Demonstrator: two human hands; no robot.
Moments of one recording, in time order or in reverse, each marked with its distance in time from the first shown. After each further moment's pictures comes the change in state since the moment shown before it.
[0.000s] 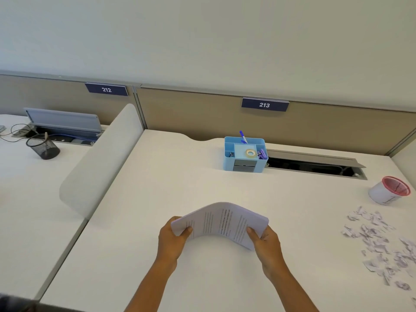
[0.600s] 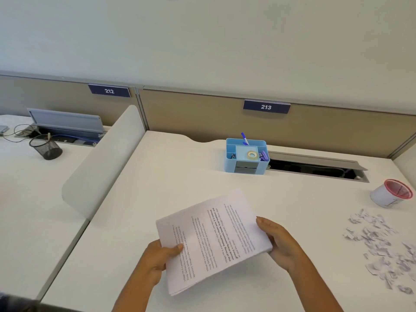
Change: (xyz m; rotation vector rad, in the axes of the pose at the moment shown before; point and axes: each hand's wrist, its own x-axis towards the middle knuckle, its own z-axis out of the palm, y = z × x) left_hand -0.003 -0.020 -0.048 -0.182 -0.190 -0.413; right_hand 0.016 -0.036 -0.036 0.355 -0.386 0.245
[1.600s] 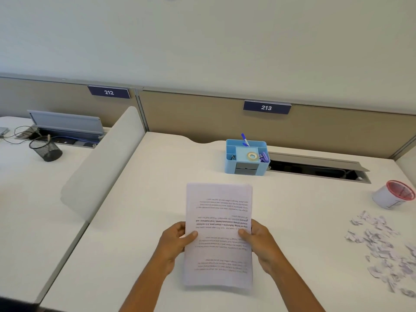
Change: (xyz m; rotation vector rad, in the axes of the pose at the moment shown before) left_hand -0.003 0.030 0.043 0.115 -0.094 0.207; right_hand -0.002 0.008 0.052 -0.420 0.108 -0.073
